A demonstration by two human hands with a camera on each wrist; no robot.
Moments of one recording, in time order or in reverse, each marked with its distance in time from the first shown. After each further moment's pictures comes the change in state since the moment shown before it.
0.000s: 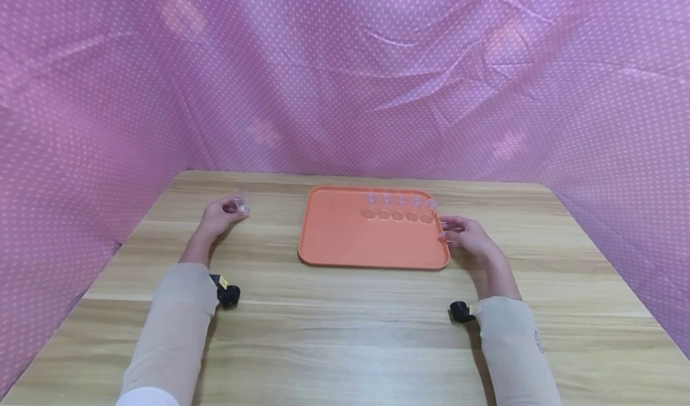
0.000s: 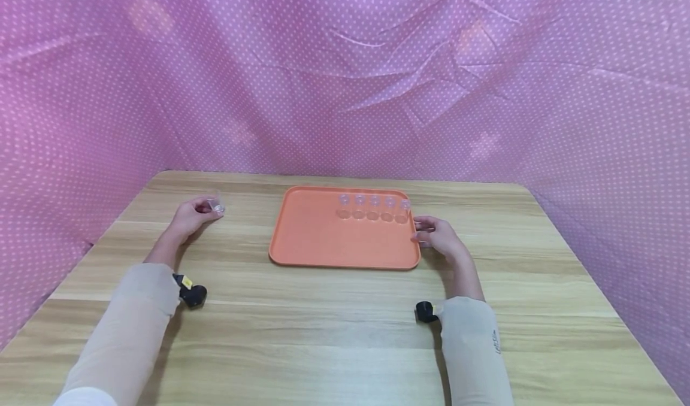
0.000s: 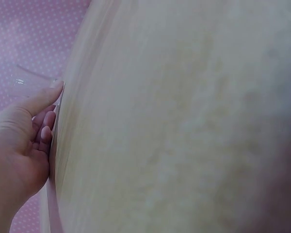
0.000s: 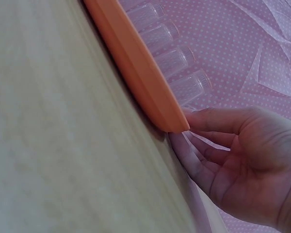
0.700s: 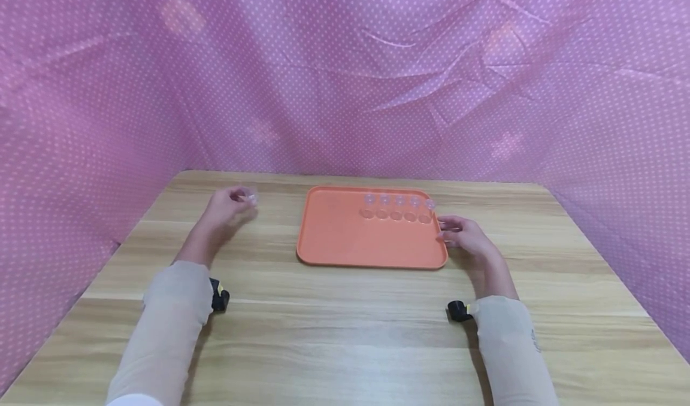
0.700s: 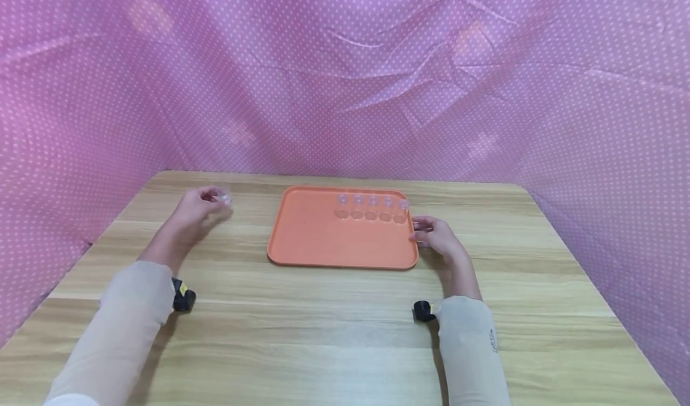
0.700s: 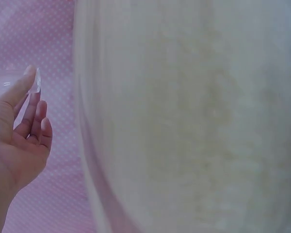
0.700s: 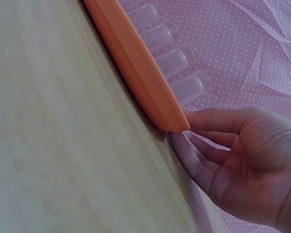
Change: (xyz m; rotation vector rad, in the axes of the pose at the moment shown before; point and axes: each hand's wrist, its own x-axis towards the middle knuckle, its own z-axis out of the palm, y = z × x) left_hand -0.012 0.043 0.001 -0.256 -0.115 -0.069; right_hand 0.002 0.000 0.000 0.029 -0.001 -0.014
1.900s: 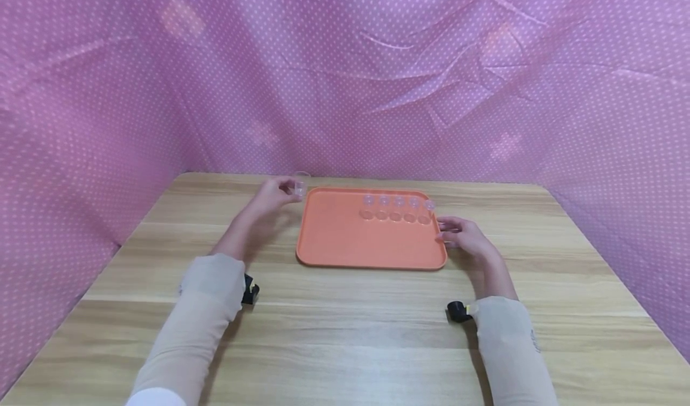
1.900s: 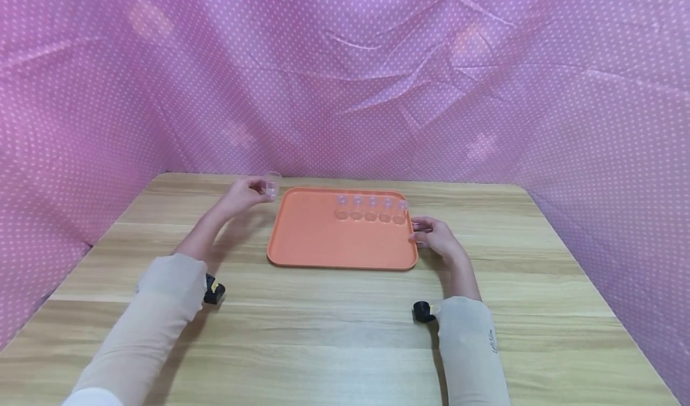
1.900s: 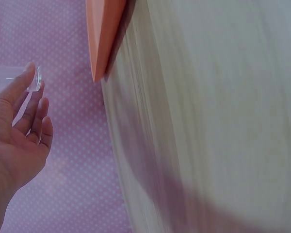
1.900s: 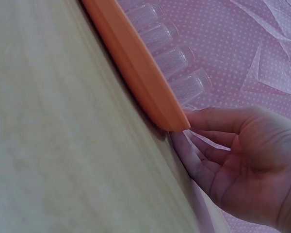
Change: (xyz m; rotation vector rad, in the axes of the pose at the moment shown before) left_hand 0.042 0.034 0.073 0.138 -0.175 0.262; right_hand 0.000 0.002 0.000 0.026 -0.004 -0.017
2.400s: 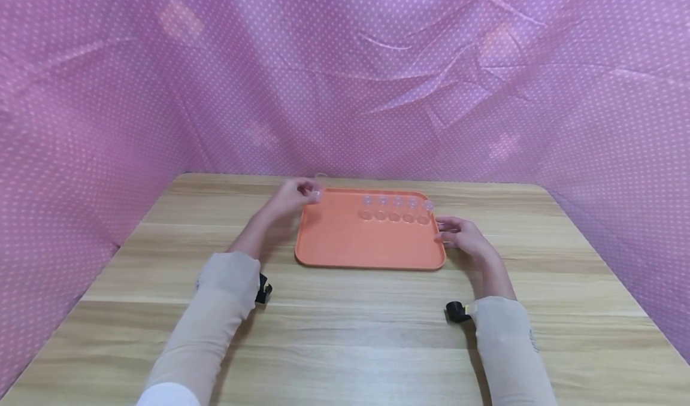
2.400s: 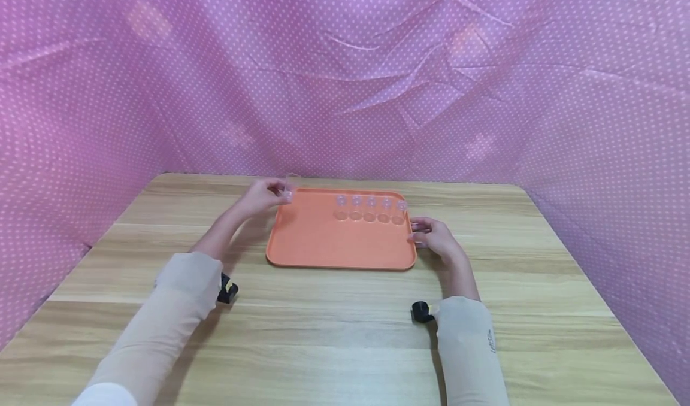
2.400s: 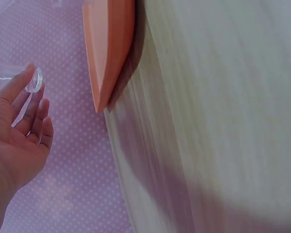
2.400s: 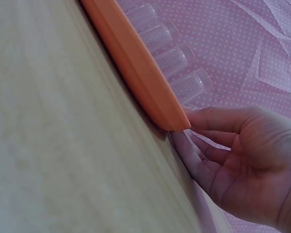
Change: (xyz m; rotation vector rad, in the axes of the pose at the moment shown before) left_hand 0.005 0.026 0.032 -0.024 -0.047 0.009; right_hand 0.001 0.002 0.000 0.001 0.014 0.029
